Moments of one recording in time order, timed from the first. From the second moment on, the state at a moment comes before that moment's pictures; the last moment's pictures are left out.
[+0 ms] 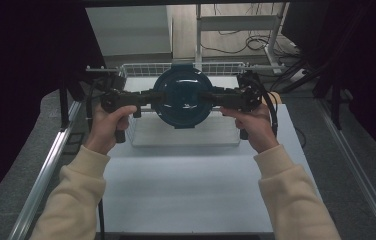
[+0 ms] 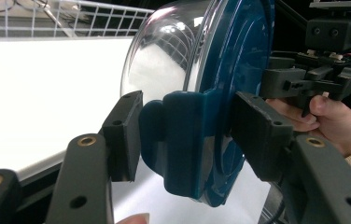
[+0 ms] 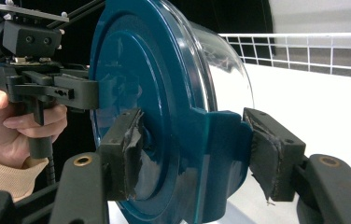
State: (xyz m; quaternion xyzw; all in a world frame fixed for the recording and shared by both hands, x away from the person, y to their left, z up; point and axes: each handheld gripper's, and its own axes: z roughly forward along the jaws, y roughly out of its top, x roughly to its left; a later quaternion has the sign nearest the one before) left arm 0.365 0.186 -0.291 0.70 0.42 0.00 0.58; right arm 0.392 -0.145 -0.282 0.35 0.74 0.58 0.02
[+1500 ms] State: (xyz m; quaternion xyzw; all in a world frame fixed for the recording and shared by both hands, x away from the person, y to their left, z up) left arm 0.483 0.187 -0.345 0.62 0.51 -0.14 0.58; right arm 0.503 -0.146 -0.322 0.52 0.65 0.56 -0.08
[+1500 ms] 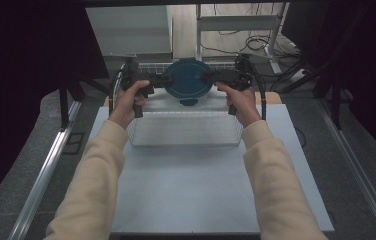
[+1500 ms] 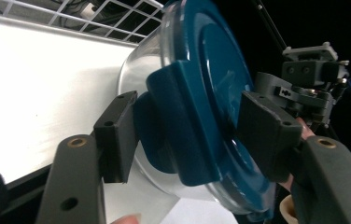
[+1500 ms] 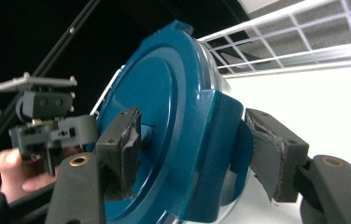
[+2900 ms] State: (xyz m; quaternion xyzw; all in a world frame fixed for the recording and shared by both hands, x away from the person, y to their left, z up) left arm 0.402 0.201 -0.330 0.66 0.47 0.07 0.58; right arm 0.435 -0.166 -0.304 0.41 0.72 0.56 0.10
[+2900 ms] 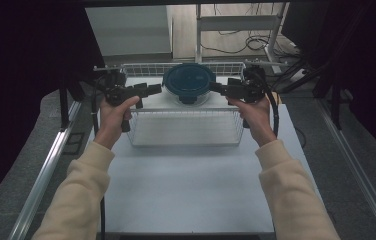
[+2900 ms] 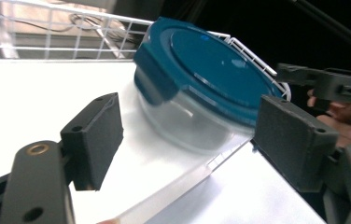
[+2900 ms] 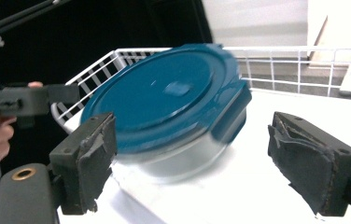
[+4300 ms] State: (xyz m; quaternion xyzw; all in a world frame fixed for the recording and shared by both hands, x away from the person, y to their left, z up) left arm 0.241 0.211 -0.482 0.74 0.47 0.09 0.47; right arm 0.277 -0.232 -0.452 0.36 0.80 0.47 0.13
